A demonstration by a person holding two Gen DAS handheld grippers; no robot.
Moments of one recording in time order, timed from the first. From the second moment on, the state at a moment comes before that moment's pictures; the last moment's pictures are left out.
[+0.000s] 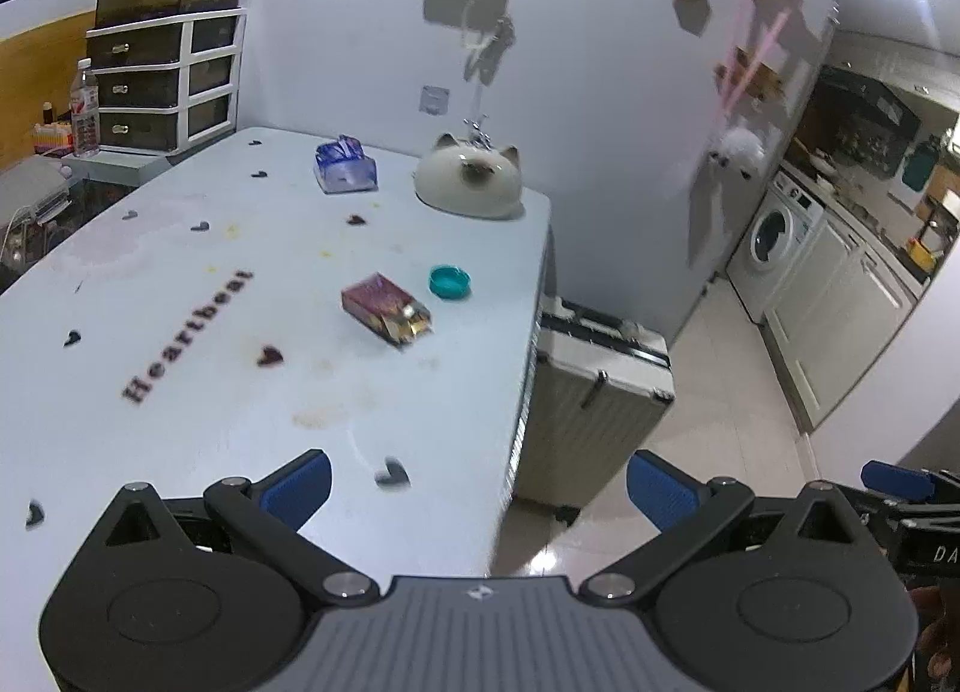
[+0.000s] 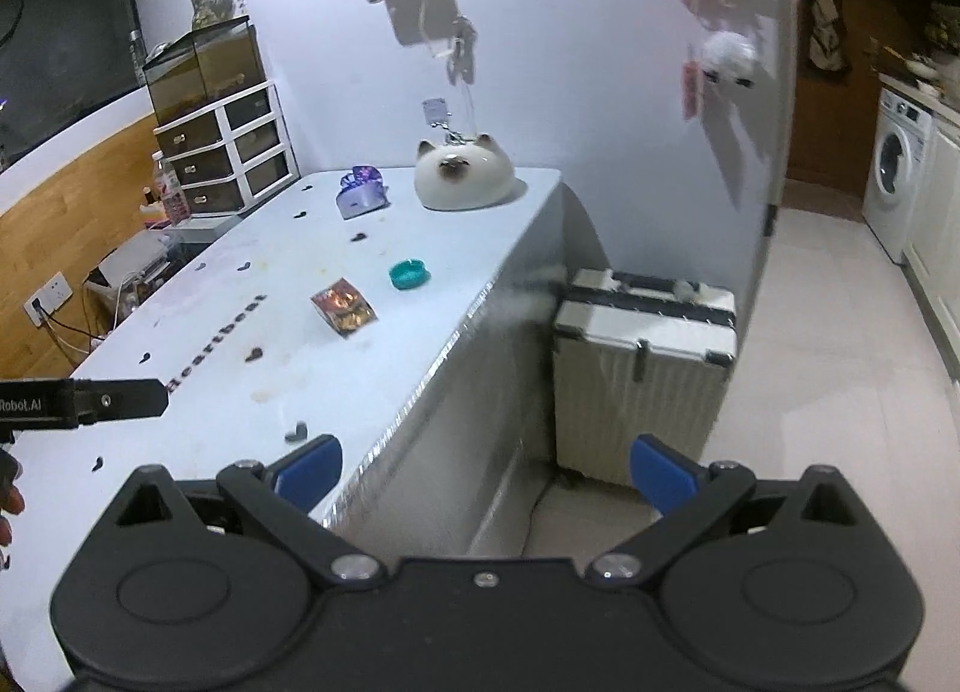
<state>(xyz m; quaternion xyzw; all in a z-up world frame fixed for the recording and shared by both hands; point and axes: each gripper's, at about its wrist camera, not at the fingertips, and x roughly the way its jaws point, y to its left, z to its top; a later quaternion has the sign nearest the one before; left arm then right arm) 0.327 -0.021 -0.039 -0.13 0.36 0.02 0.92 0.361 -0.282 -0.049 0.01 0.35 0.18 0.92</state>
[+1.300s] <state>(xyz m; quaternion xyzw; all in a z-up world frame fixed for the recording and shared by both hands) 0.570 0.076 -0.204 -0.08 0.39 0.16 0.90 0.625 -0.118 -0.134 -0.01 0.34 0.21 0.91</state>
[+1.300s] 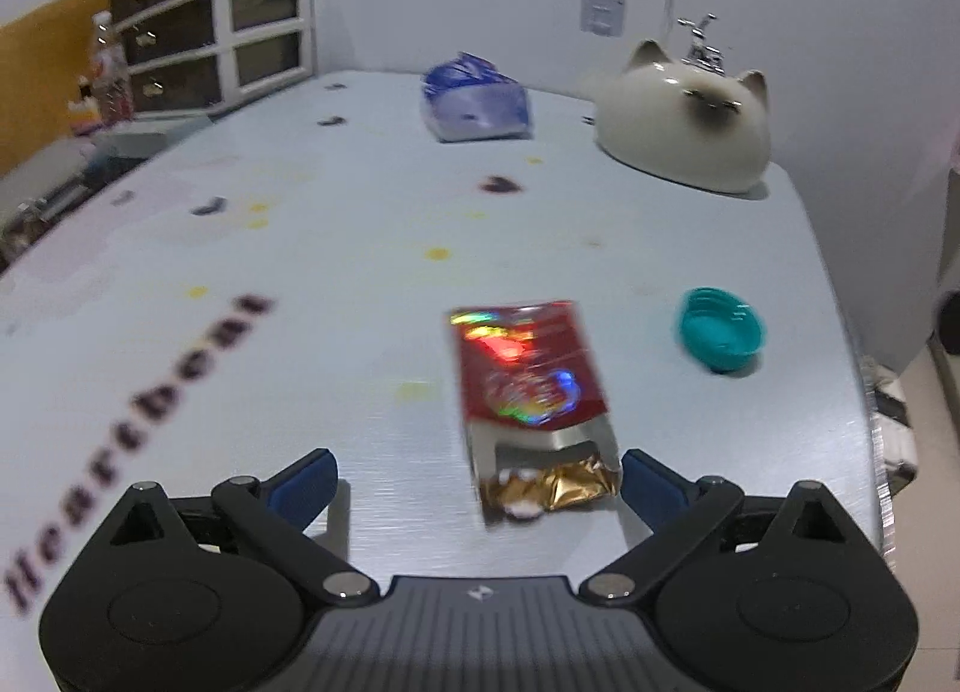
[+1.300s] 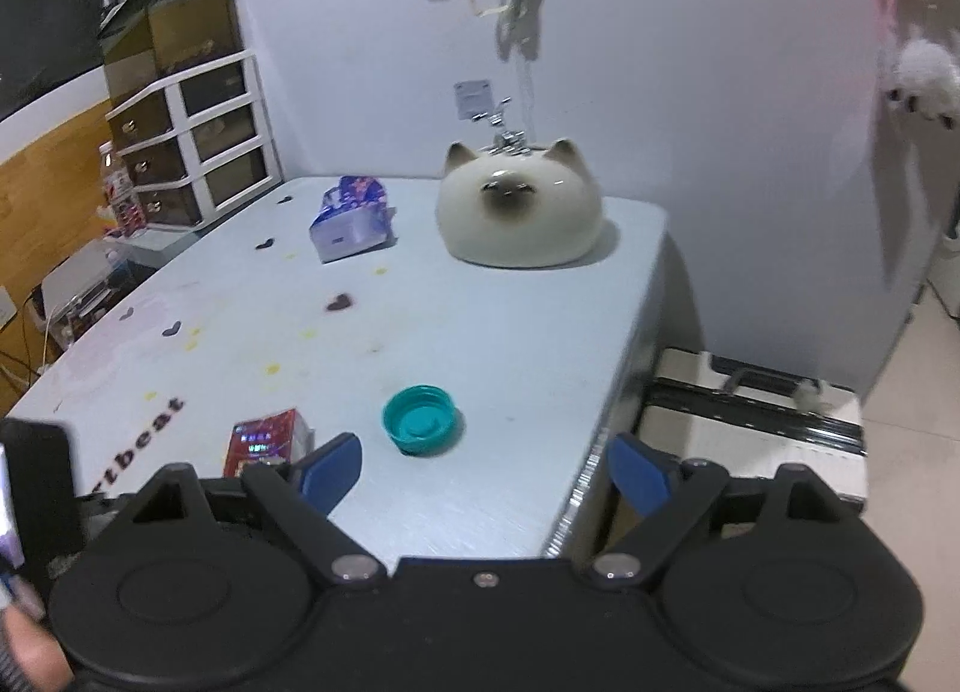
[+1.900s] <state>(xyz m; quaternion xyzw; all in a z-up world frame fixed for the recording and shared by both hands) 0.575 0.112 -0.191 -0.06 0.36 0.03 0.93 0.704 -0.027 -0.208 -0.11 0.38 0.25 0.88</state>
